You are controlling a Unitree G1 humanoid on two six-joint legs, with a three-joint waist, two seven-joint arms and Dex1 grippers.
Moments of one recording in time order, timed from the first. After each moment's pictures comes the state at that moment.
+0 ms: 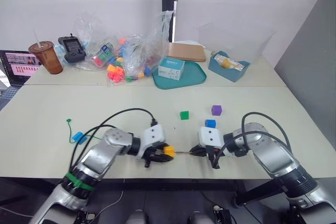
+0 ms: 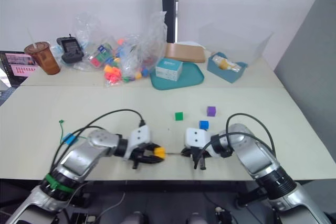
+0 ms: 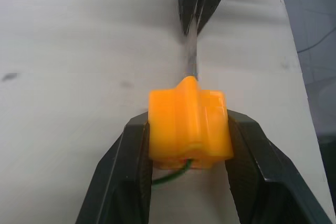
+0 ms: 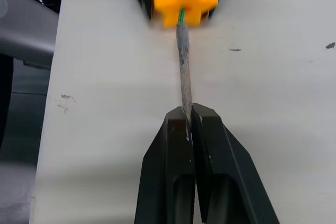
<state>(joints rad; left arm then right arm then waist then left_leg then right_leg) -0.44 0.63 -0.33 -0.12 -0.20 0.50 -1.13 -0.50 -0.72 0.38 -0.15 0.06 0.38 1.21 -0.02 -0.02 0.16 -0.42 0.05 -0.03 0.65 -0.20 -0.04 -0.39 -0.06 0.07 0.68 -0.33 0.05</state>
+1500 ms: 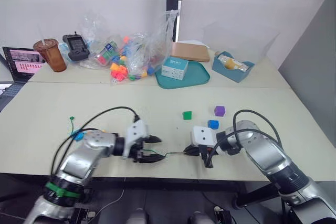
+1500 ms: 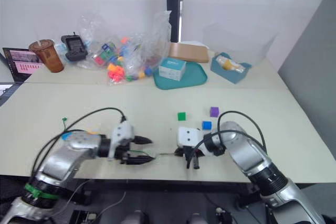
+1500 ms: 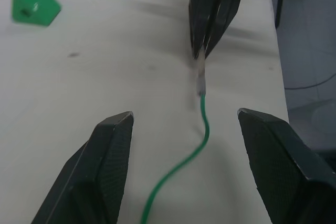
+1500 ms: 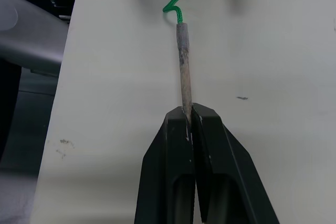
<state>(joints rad) -0.37 0.58 -0.23 -0.14 -0.27 0.42 -1.10 -0.55 -0.67 0.43 -0.17 0.04 0.43 1.21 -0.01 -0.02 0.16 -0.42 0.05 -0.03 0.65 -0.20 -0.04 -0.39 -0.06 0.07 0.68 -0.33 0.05</state>
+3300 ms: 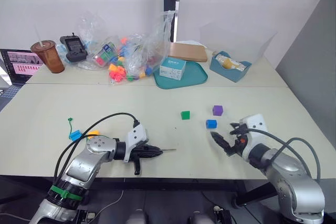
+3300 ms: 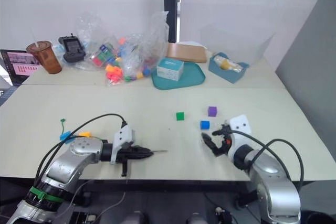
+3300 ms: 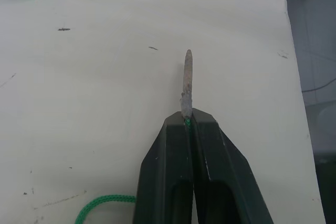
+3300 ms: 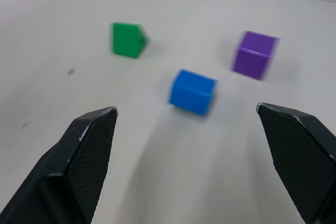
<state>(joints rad) -0.33 0.60 -0.20 -0.09 -0.28 0.41 -1.11 -0.14 -0.29 -0.25 -0.58 0.18 0.90 0.41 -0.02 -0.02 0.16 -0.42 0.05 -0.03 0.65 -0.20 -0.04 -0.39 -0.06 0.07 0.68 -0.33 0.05</state>
